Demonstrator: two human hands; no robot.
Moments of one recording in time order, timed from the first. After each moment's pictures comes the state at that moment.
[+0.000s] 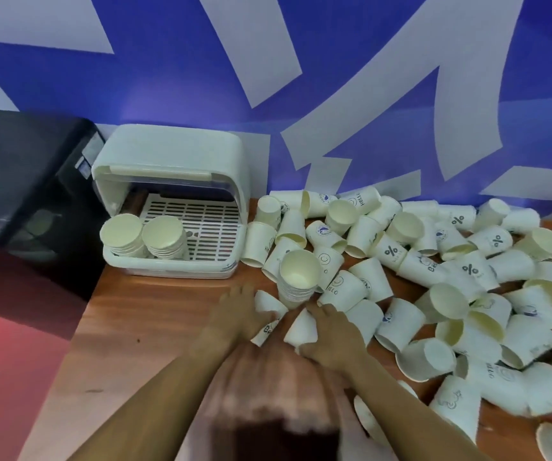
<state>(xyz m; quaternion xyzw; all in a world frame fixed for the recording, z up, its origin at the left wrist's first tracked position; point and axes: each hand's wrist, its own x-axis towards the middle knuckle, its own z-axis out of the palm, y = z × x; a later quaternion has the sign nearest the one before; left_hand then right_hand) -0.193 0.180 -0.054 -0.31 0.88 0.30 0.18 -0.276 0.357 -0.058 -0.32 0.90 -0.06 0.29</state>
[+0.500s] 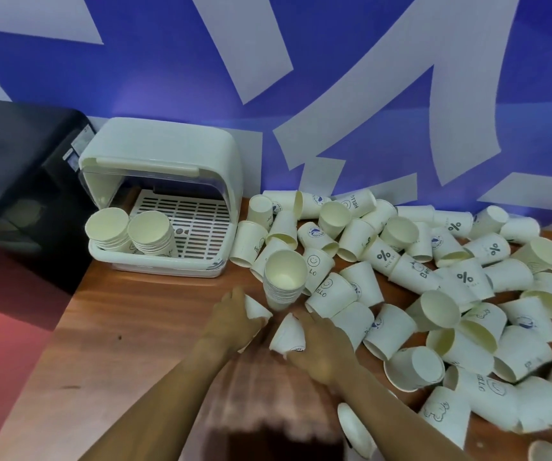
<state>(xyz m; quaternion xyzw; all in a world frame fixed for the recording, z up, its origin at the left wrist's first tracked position) -0.195 0.204 -0.070 -0.38 0.84 0.37 0.11 -0.278 0.370 -0.056 -0.37 0.88 -0.10 0.26</state>
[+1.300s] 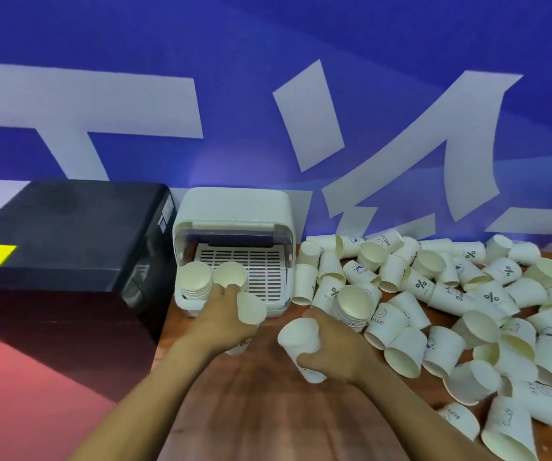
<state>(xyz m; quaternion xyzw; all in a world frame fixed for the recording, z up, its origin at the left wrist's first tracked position) -0.095 0.067 0.062 -0.29 0.90 0.32 0.07 -0.195 0.258 0.040 -0.31 0.88 -0.22 0.28</state>
